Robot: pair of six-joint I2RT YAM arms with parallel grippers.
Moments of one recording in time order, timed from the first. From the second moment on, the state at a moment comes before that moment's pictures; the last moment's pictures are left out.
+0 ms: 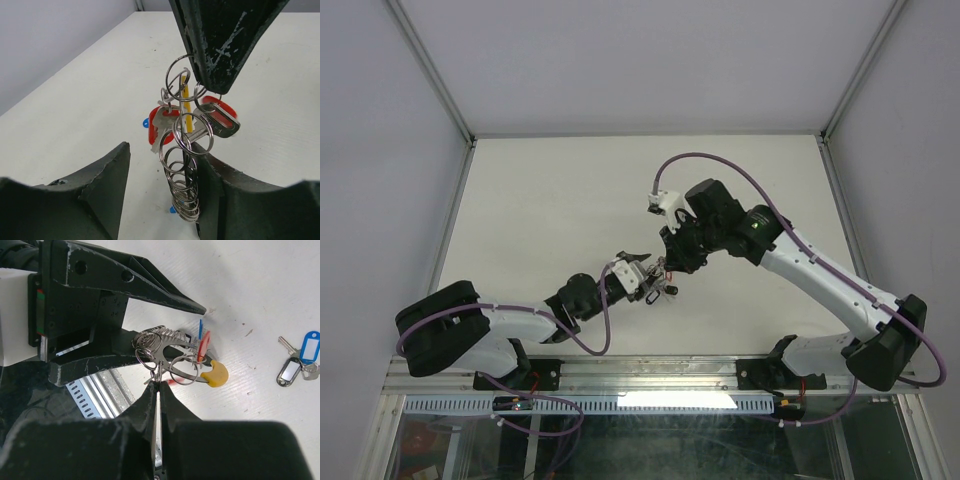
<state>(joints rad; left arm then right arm) -1.05 1.36 0.31 1.09 -0.09 0.24 0.80 1.29 1.27 -0.87 -0.34 -0.03</state>
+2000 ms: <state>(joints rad) -0.99 1.29 0.35 1.04 0.41 0.14 0.85 1.37 1.31 -1.09 -0.37 -0.25</state>
